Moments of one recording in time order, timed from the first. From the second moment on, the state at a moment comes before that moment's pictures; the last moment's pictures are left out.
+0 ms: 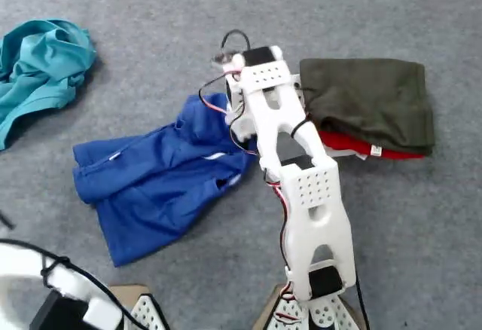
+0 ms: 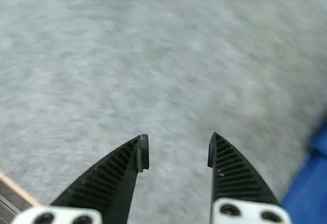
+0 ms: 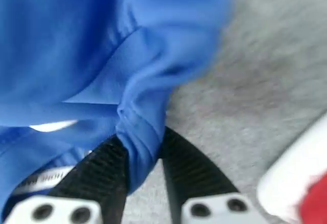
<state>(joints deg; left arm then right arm) -63.9 -30.5 38.9 74.9 -19.9 -16.4 48.0 -36.2 100.6 13.1</state>
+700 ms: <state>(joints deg) -43.6 -30.5 36.6 75.0 -36.4 -15.4 18.9 -35.2 100.7 29.5</state>
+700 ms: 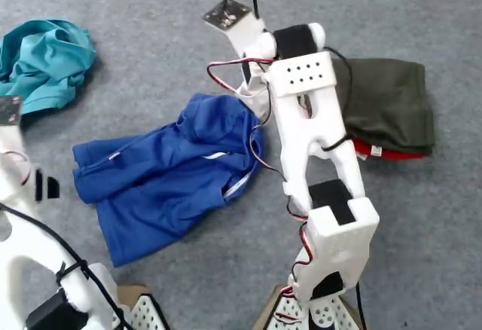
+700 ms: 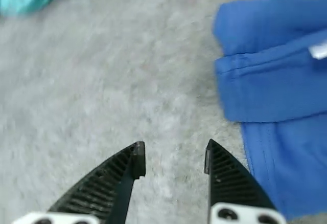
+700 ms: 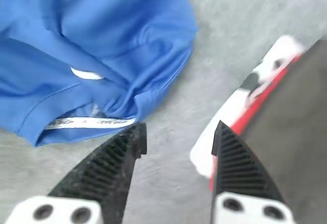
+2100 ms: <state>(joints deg) -34.8 0.5 23.3 73.9 -18.7 -2.7 23.7 -39.4 83.2 55.8</state>
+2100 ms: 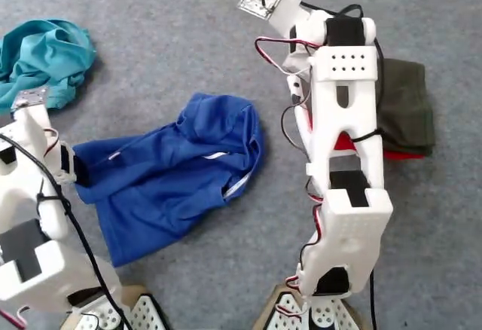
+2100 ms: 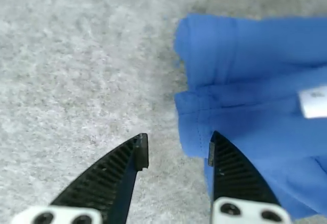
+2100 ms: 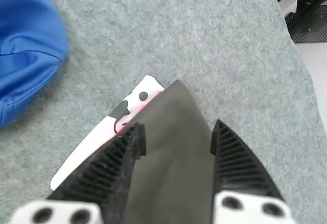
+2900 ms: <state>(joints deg) -33.1 10.1 17.5 71.1 -12.8 -4.0 23.7 -39.4 83.2 55.8</state>
